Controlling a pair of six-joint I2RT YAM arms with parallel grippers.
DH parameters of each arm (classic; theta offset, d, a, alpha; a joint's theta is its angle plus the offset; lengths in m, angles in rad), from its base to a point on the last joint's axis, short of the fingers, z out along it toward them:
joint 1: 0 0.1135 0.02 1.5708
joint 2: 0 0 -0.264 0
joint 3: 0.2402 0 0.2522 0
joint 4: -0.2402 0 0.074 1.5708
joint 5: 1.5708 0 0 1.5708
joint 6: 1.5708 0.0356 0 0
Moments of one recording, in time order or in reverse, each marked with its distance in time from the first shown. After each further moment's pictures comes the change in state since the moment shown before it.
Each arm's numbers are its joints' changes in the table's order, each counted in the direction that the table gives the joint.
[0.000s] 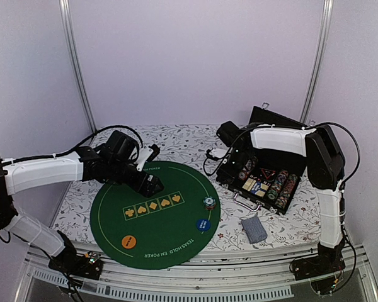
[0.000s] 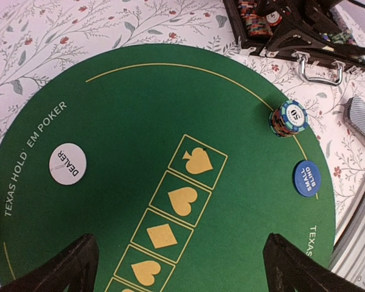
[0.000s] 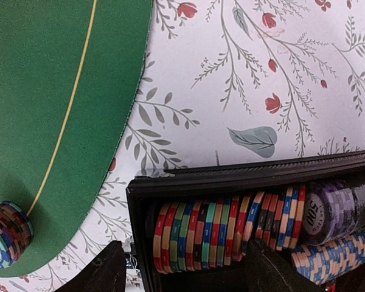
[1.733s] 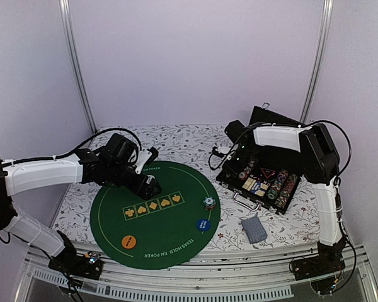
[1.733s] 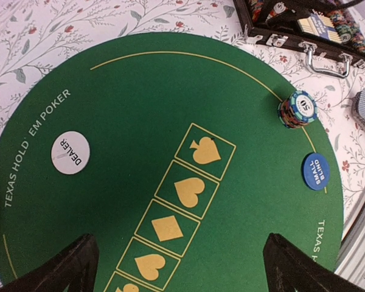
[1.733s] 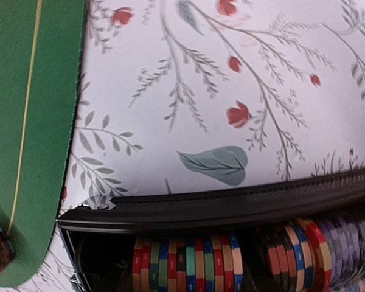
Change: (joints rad) left arm 0.002 0.010 -0.030 0.000 -0.019 0.000; right arm -0.105 -0.098 0.063 0.024 -0.149 0.003
